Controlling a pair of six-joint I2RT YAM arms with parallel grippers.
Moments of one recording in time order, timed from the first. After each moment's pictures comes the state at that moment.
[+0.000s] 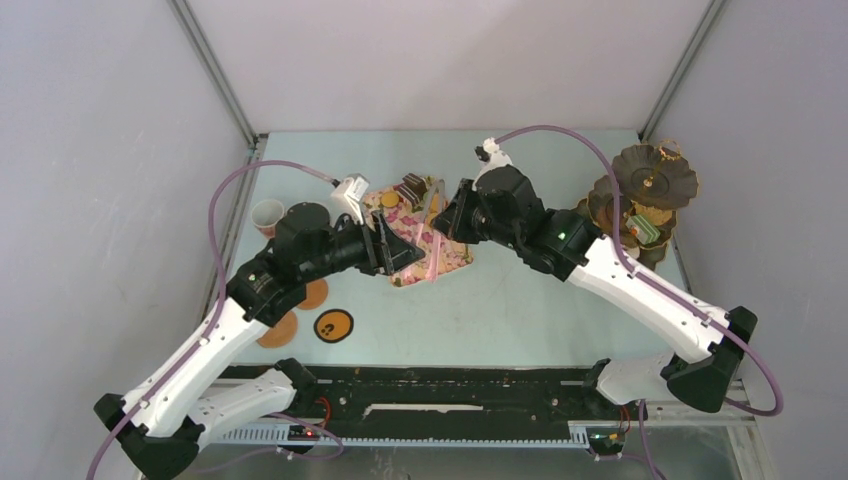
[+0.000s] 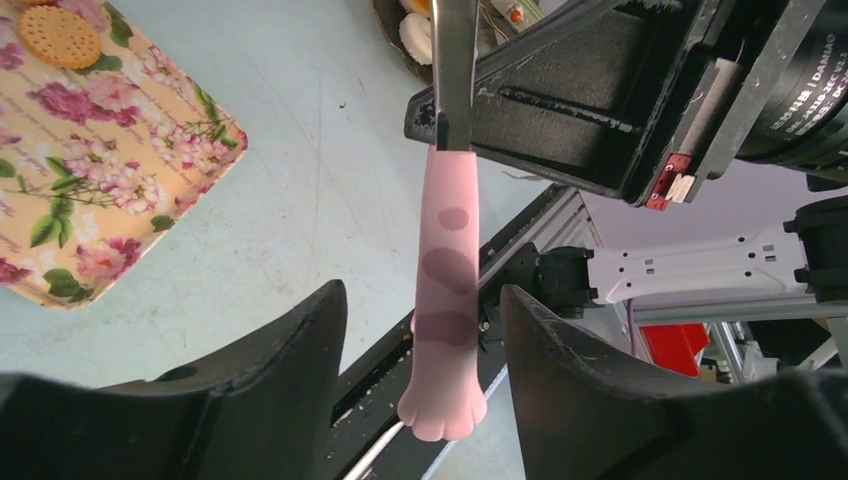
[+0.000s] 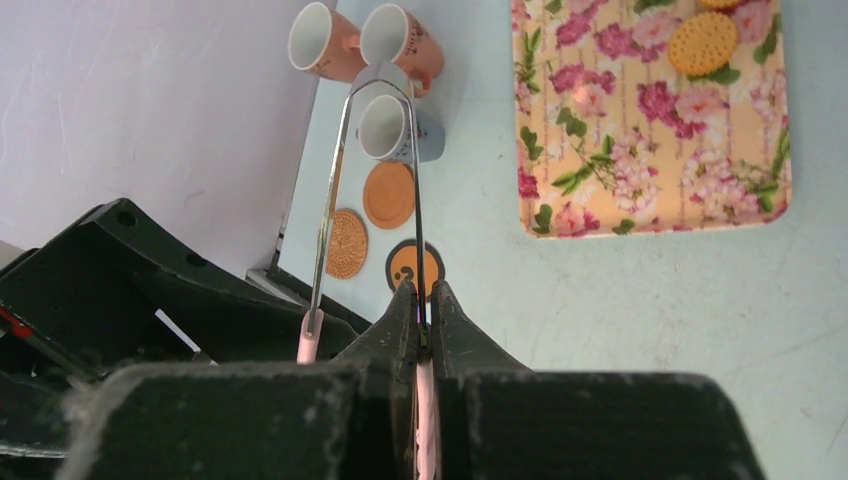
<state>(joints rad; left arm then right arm) -0.68 0.89 1.04 -0.48 0.27 -0.66 0.90 1.34 1.42 -0.54 0.12 0.81</state>
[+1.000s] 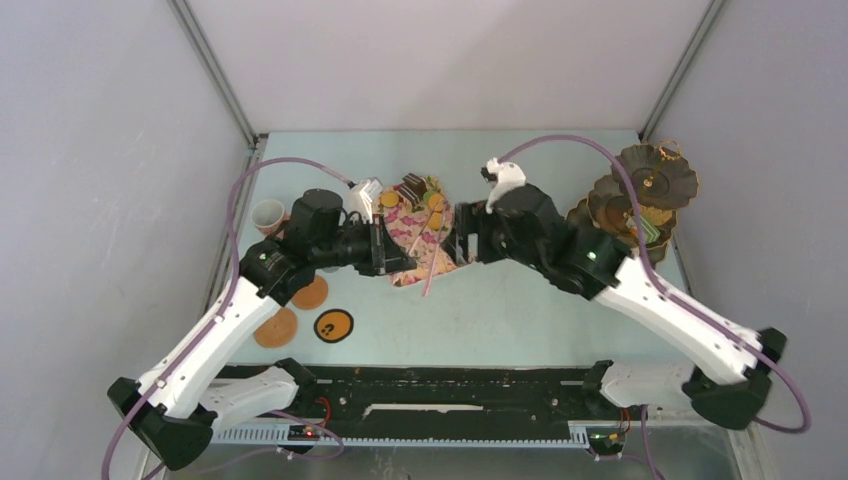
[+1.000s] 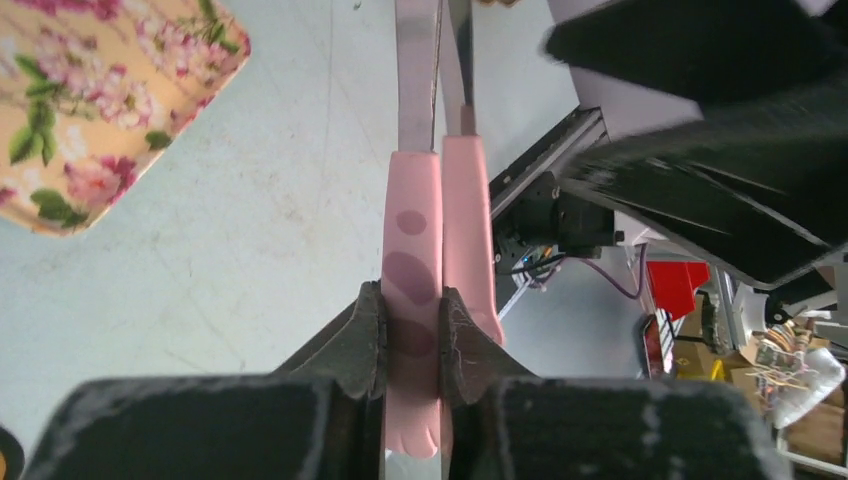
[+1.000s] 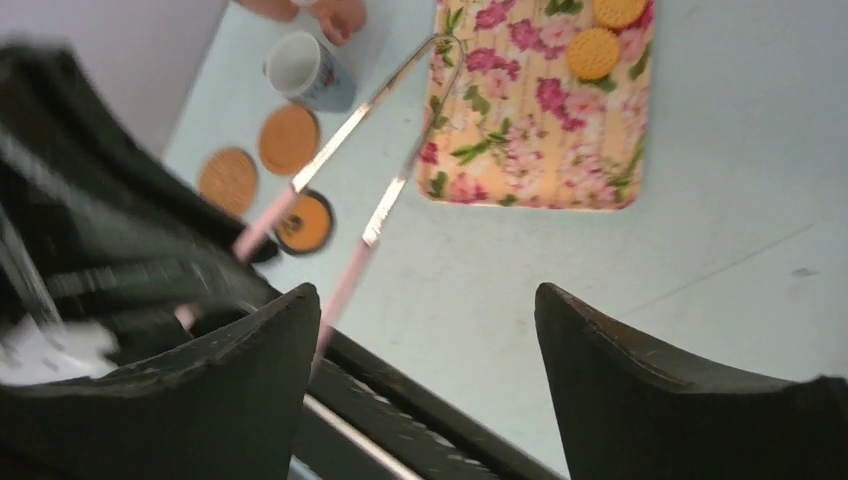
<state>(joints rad) -0.63 1.00 1.11 -0.63 0.40 -0.60 0.95 1.28 1.42 -0.71 0.23 0.68</state>
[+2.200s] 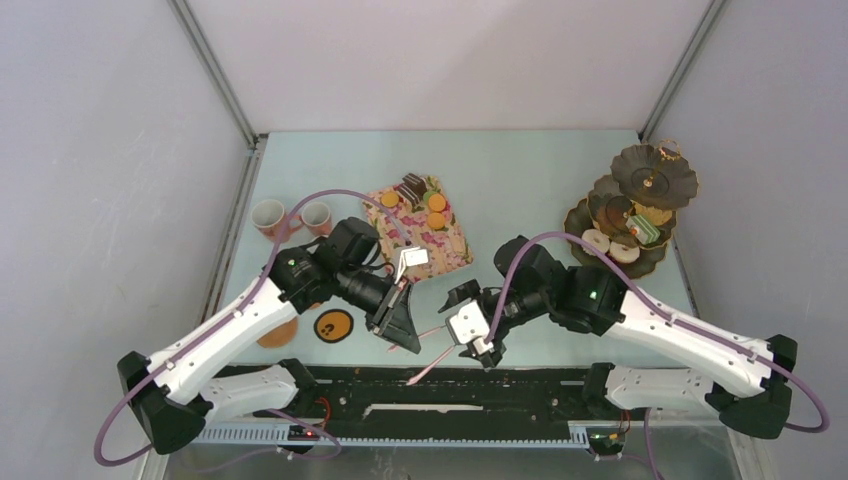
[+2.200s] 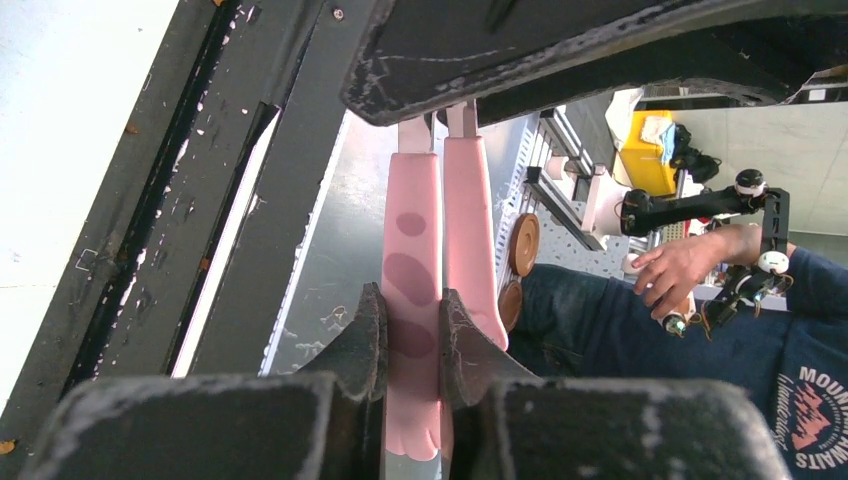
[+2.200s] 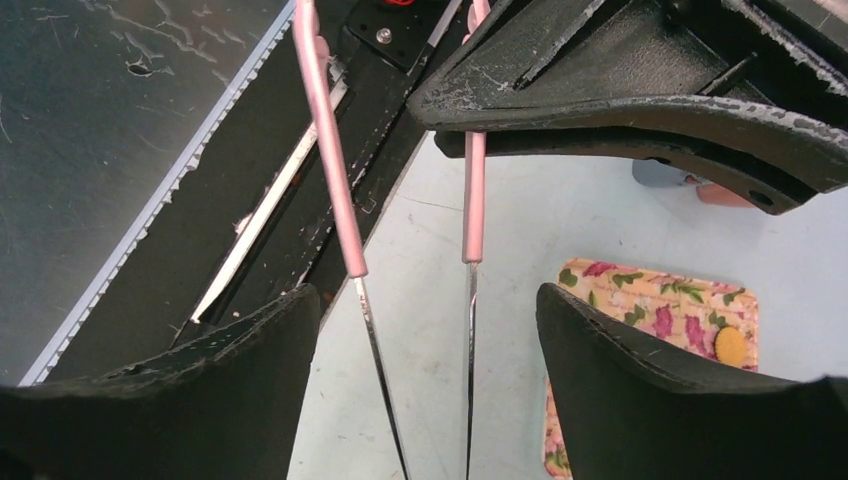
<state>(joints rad) -0.78 1.05 1.04 -0.89 0.92 -0.33 1.09 1.05 1.08 -0.69 -0.62 -0.85</state>
